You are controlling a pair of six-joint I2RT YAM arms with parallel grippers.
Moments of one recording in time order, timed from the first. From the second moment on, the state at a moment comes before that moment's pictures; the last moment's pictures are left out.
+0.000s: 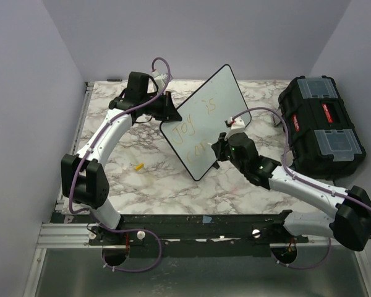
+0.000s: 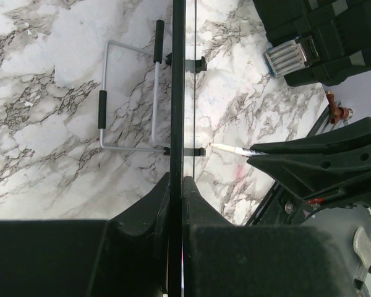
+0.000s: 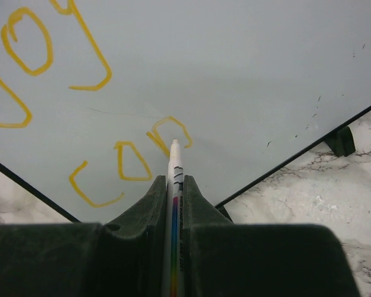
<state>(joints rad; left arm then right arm) -0.30 1.64 1.49 -0.52 0.70 -0.25 0.80 1.20 0.75 0.02 0.35 0.39</state>
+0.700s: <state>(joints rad) -0.30 1.66 1.51 -0.54 0.70 -0.24 0.57 1.15 0.69 0.14 0.03 0.39</state>
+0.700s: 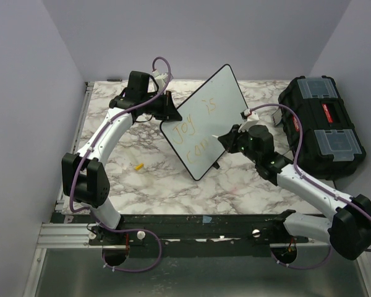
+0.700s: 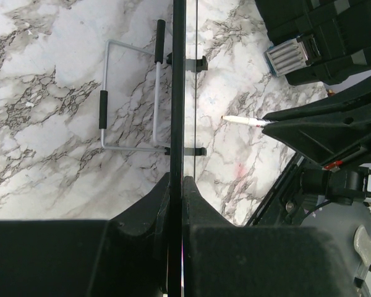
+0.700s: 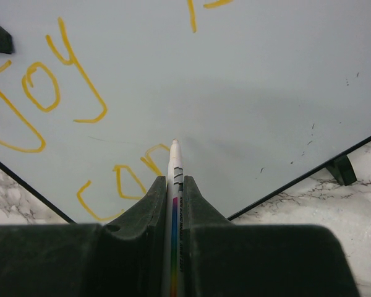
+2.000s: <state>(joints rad) -0.30 1.66 1.49 -0.49 0.71 -0.27 0.56 1.14 0.70 0.13 -0.05 0.32</state>
